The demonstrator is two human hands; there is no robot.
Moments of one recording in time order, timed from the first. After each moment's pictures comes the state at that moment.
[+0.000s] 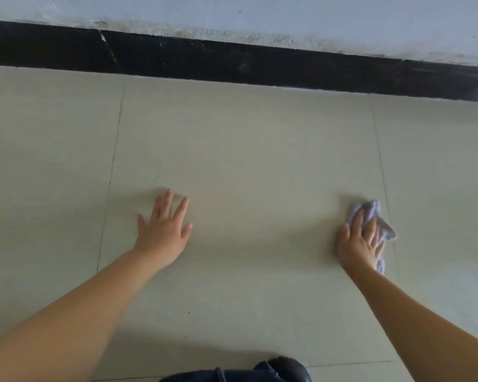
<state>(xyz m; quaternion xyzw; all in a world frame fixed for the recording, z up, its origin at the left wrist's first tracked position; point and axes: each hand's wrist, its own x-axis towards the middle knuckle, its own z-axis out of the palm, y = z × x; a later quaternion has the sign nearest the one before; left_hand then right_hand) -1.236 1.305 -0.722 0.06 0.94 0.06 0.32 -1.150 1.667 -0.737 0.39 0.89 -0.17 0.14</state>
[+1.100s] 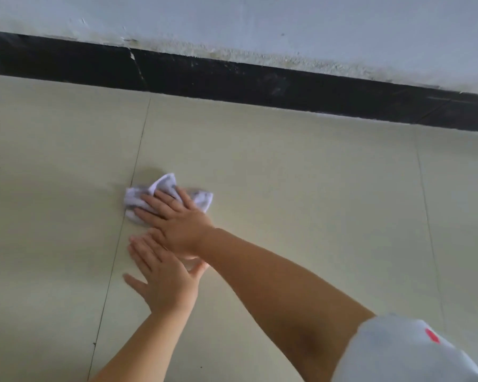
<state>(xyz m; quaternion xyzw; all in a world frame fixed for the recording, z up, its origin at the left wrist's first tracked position) -1.224 1.317 -0.735 -0.25 0.94 0.15 0.19 -1.320 1.367 -0.747 -0.37 0.90 -0.09 0.23</state>
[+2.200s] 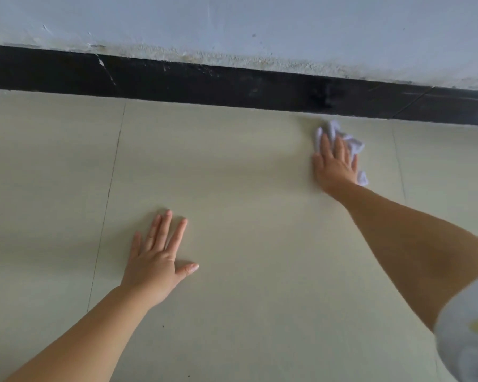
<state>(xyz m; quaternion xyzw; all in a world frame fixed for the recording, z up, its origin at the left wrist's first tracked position) -1.266 1.291 -0.733 0.09 0.94 0.03 0.33 -1.384 1.653 -0.738 0.21 0.96 -0.14 0.16</state>
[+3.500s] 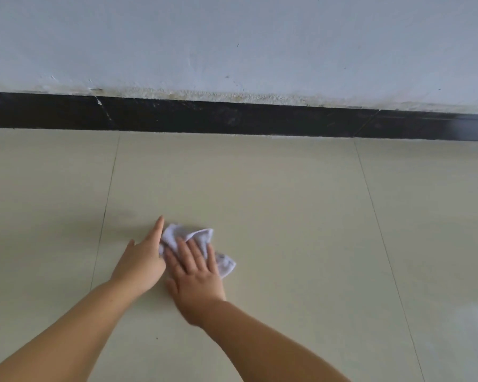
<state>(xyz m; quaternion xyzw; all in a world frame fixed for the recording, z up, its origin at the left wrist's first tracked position) -1.294 1.305 -0.686 -0.04 0.93 0.16 0.31 -1.228 1.411 -0.755 -0.10 0.98 -0.10 0.16</state>
